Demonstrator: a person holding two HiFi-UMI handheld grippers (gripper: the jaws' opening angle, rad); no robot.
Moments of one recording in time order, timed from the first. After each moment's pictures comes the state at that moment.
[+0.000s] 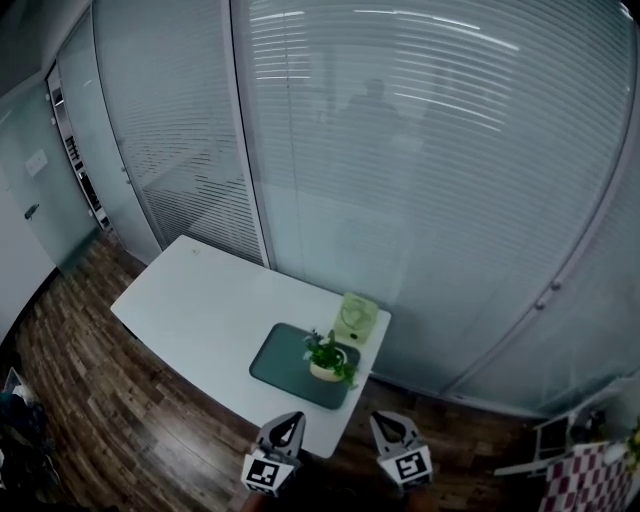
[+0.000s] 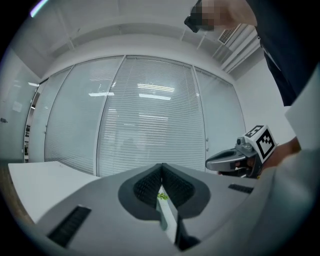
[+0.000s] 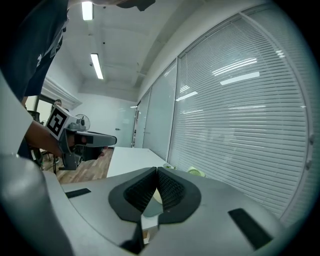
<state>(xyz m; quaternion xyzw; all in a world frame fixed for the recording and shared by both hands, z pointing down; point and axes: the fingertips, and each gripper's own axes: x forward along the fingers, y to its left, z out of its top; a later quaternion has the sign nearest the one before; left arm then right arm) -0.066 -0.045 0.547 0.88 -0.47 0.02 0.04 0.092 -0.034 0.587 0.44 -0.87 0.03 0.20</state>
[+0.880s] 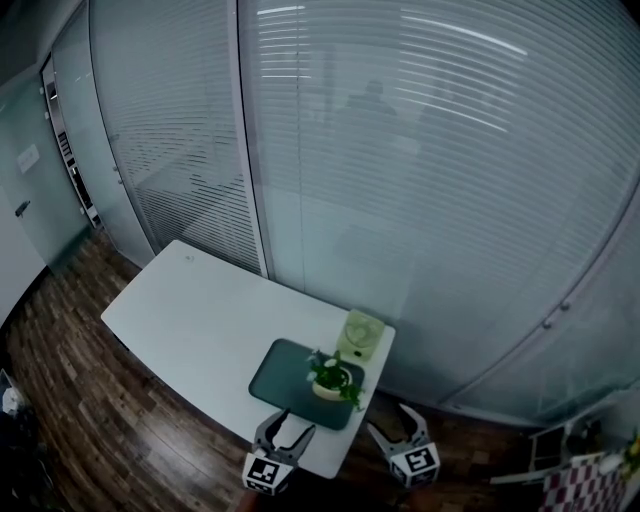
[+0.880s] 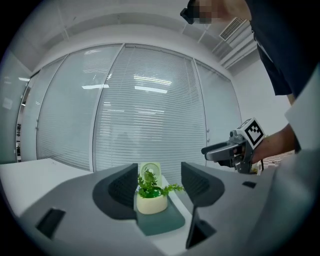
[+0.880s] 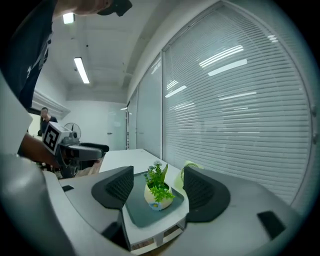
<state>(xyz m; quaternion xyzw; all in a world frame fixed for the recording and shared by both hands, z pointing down) -0.083 -0.097 0.590 0.89 -0.44 0.06 0.04 0.102 -0.101 0.604 0.48 -0.86 0.07 0.13</state>
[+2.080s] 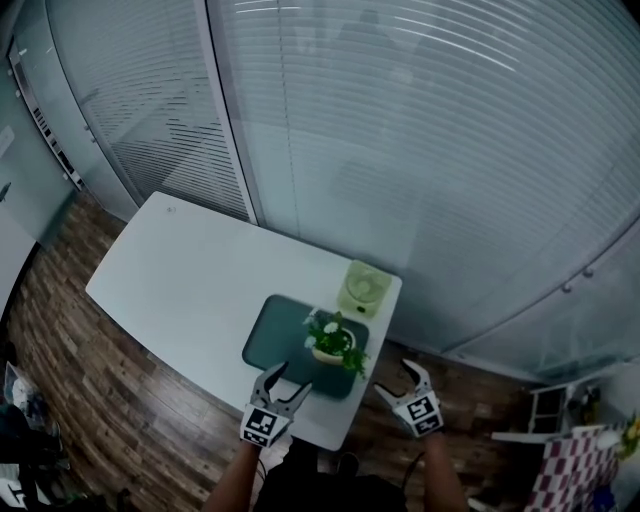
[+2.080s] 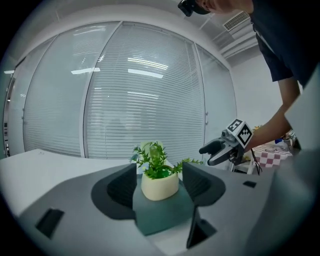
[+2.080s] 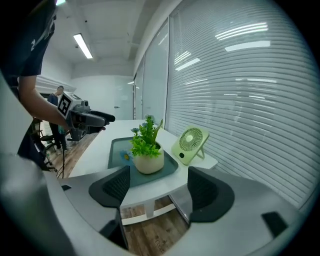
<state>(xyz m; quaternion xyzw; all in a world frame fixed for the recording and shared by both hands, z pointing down) -0.081 -0.141 0.672 0.91 -0.38 0.14 0.06 0.138 -0.128 0.731 0.43 -0.85 0.10 0.28</state>
